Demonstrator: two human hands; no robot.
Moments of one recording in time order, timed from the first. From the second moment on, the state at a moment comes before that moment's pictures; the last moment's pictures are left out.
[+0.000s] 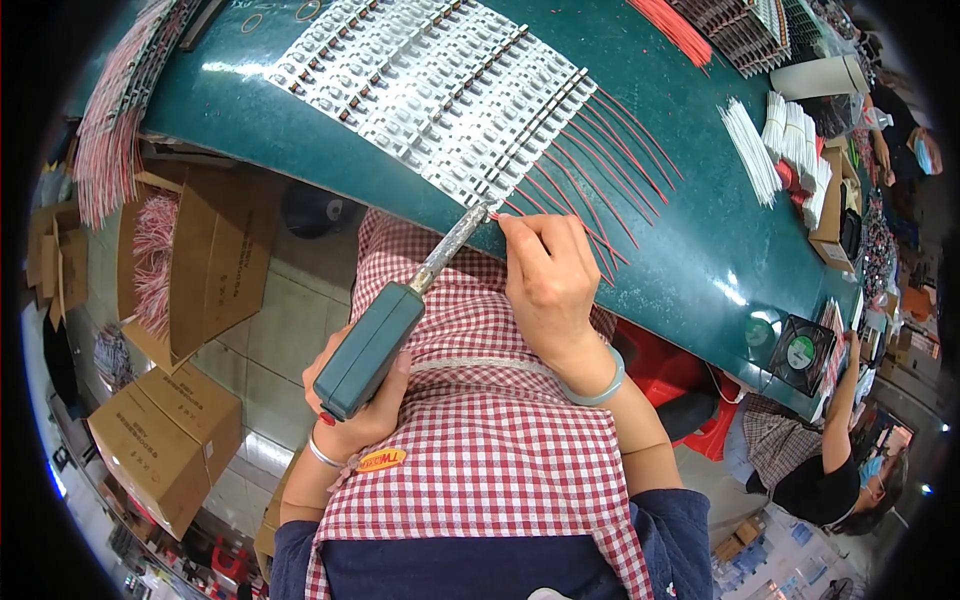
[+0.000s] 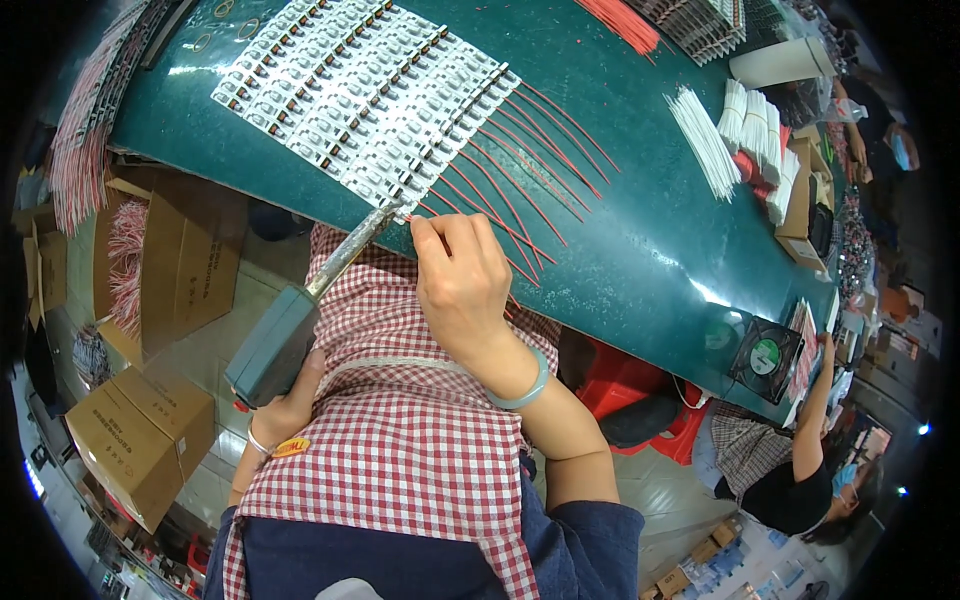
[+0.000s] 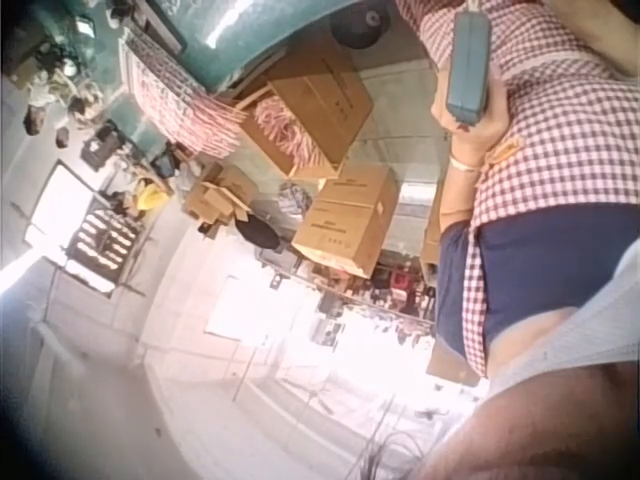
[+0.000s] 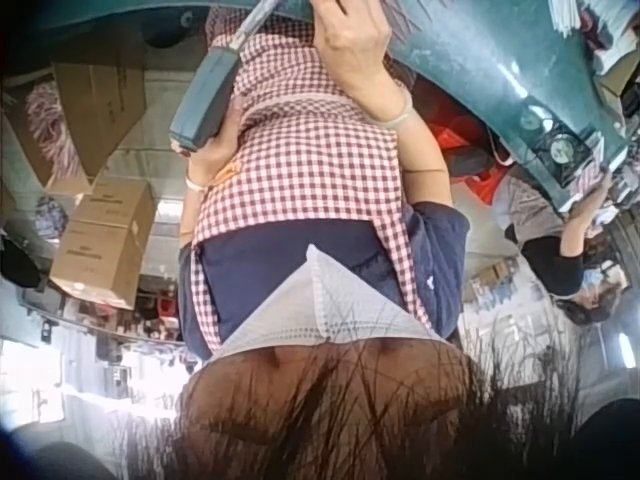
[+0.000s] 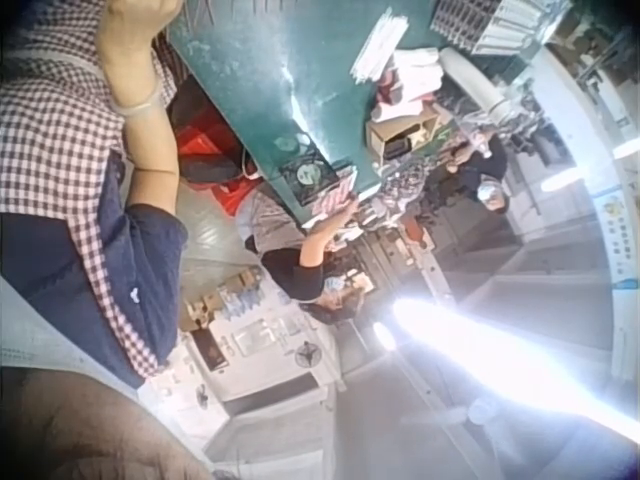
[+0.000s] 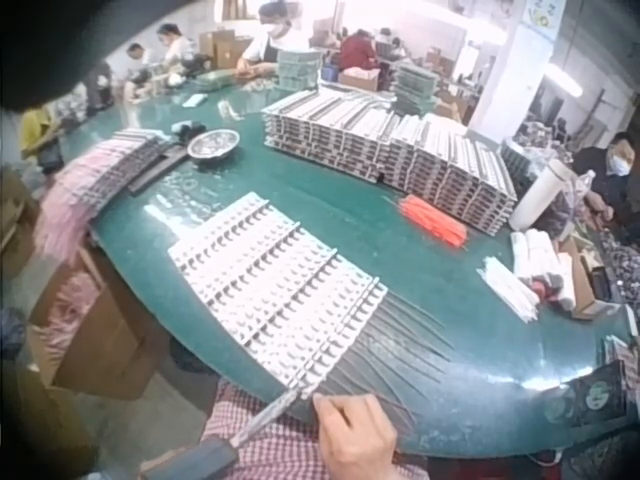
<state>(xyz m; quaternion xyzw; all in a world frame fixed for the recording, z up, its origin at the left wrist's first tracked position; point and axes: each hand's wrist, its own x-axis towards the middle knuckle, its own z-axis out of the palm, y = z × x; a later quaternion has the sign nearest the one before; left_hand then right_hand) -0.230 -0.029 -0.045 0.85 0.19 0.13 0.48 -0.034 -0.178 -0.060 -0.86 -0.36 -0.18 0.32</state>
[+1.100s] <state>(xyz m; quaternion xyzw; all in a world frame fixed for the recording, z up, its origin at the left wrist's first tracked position) -0.176 -0.021 -0.034 0.79 0.23 0.19 0.54 0.078 -0.191 -0.027 -0.82 -0.41 -0.06 0.40</state>
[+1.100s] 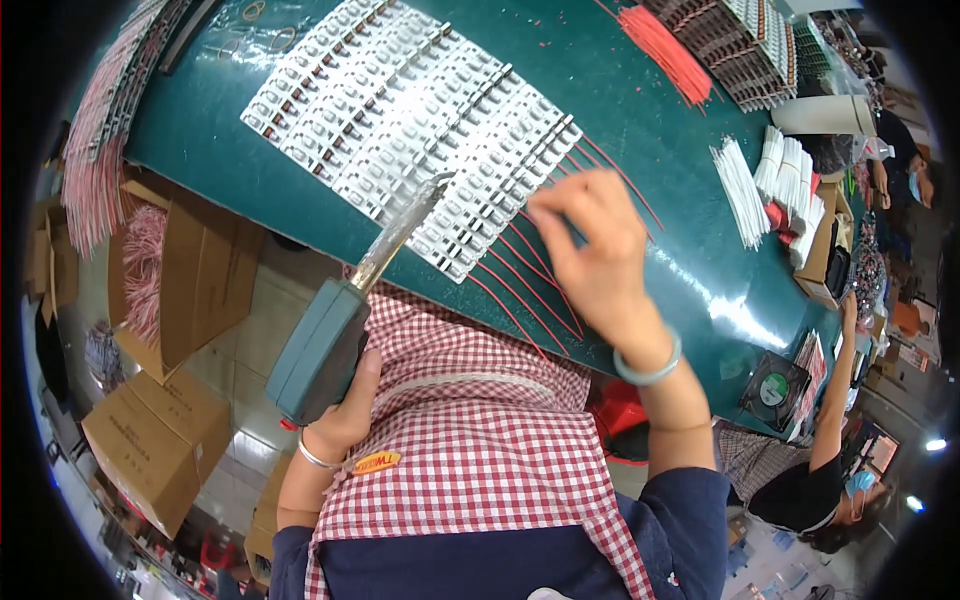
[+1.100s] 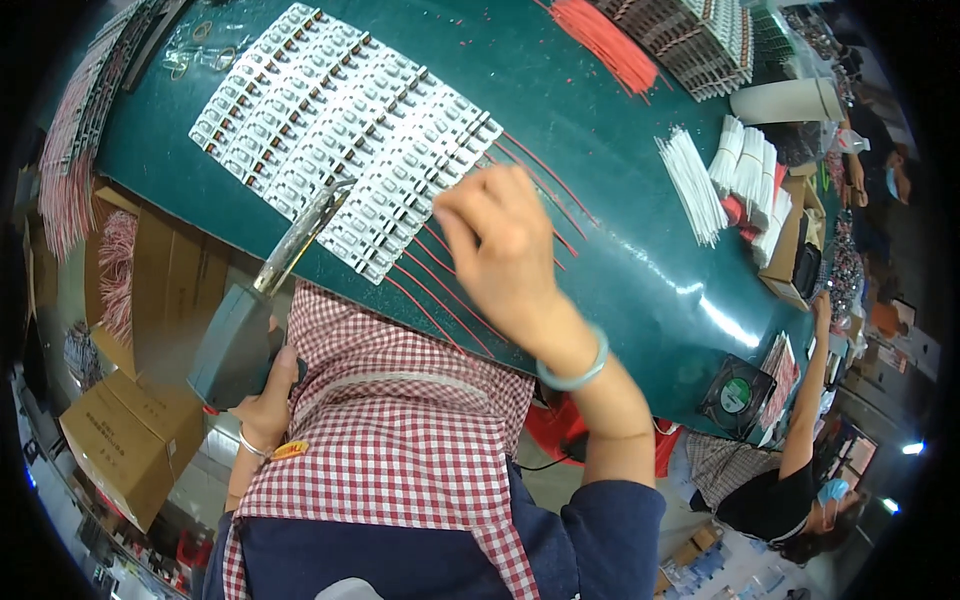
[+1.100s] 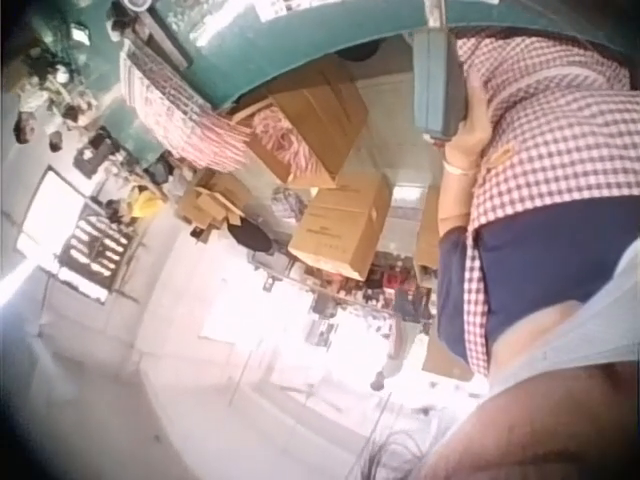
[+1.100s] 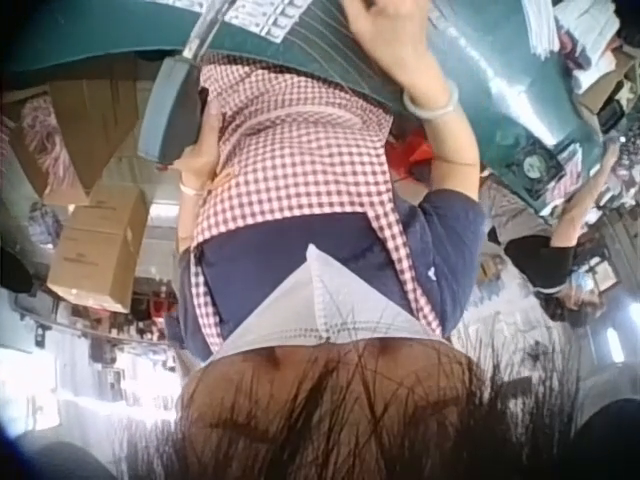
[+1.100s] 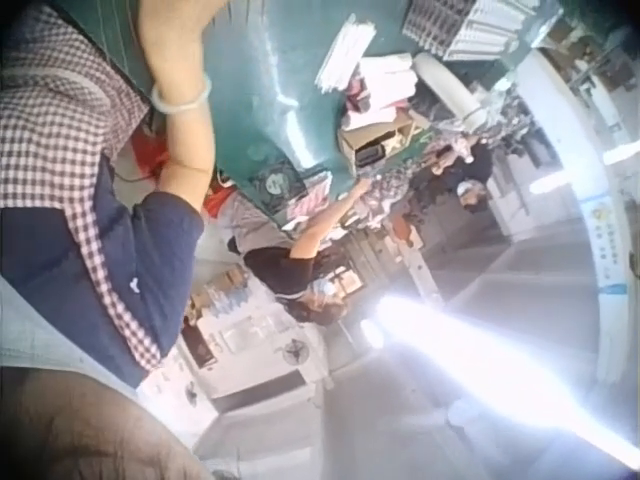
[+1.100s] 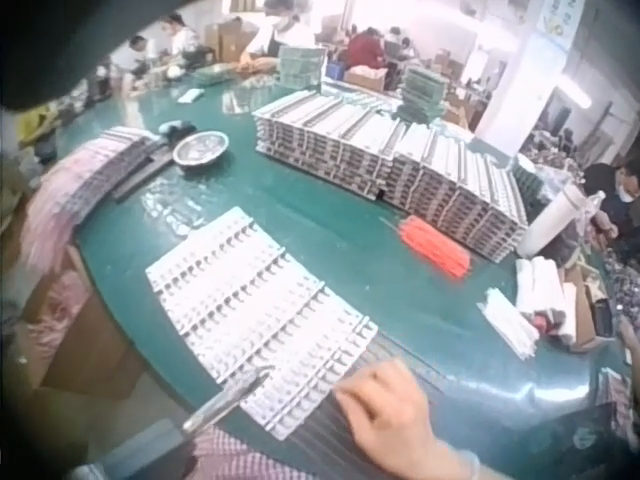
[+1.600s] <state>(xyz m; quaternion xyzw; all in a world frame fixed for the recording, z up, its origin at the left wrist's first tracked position) -0.194 -0.027 -0.031 0.84 0.21 0.13 0.48 0.004 -0.180 -0.049 -0.86 -0.32 -0.03 0.39</state>
